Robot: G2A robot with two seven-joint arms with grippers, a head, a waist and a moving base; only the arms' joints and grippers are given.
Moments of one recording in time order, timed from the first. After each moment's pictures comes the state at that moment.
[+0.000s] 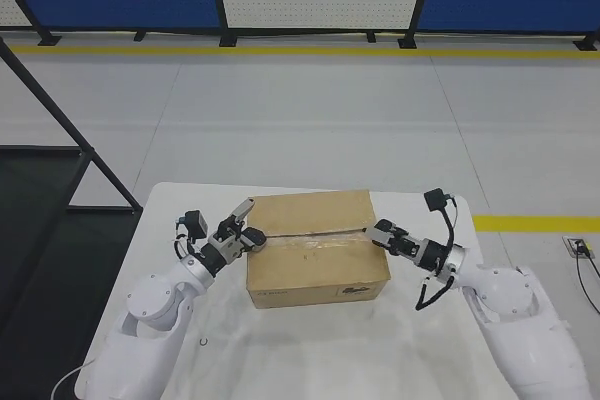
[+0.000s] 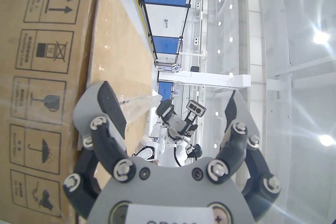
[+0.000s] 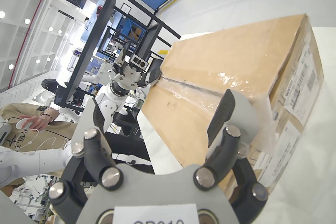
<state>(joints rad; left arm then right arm) 0.91 -1.25 -1.34 -1.41 -0.40 0.05 -0.53 -0.79 -1.15 1.29 -1.36 -0.02 -0.37 0.82</state>
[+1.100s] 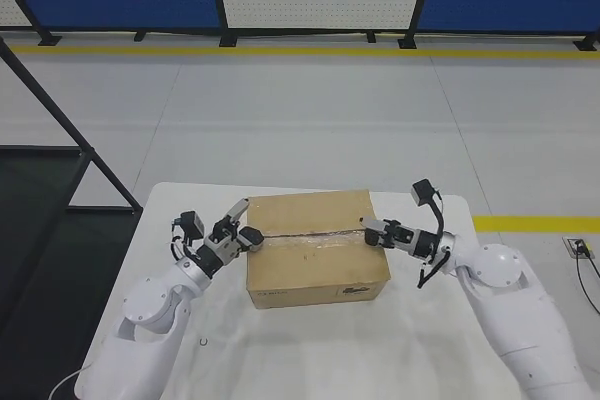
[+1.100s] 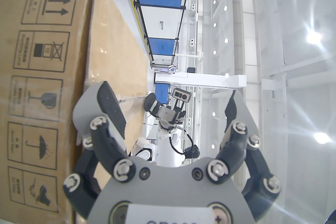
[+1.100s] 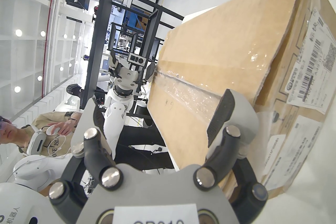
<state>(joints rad) 0.94 -1.24 -1.36 -1.44 -0.42 0.02 -0.53 -0.63 -1.18 1.20 -1.11 0.17 -0.34 0.94</state>
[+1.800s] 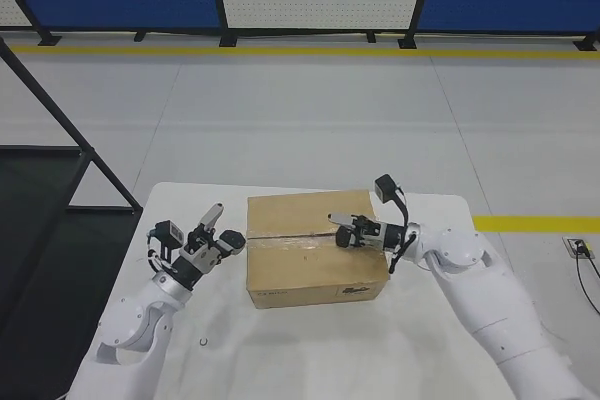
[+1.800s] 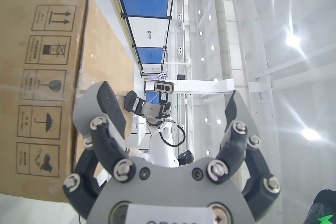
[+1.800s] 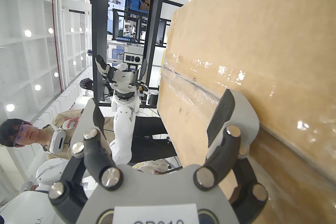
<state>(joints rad) 1.07 -1.23 -1.47 -1.56 -0.46 -0.02 -0.52 -0.47 -1.26 1.00 -0.93 0.30 -0.26 0.98</state>
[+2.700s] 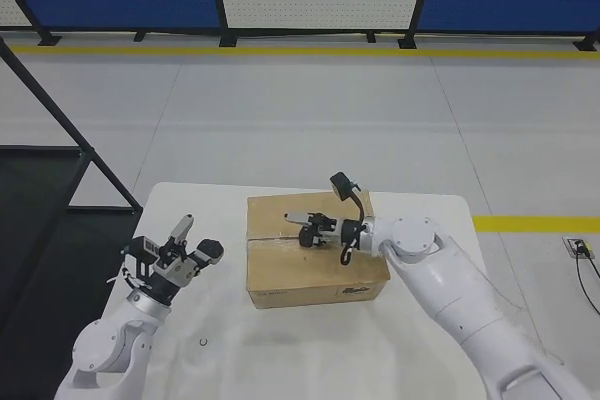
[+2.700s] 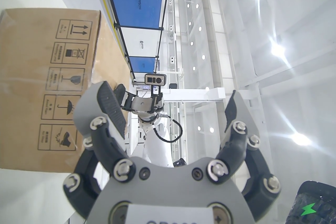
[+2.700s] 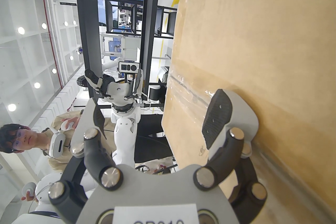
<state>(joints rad) 1.19 -1.21 -1.57 -1.62 -0.53 -0.06 -0.53 -0.31 -1.41 0.79 -0.74 0.36 -0.24 0.91</state>
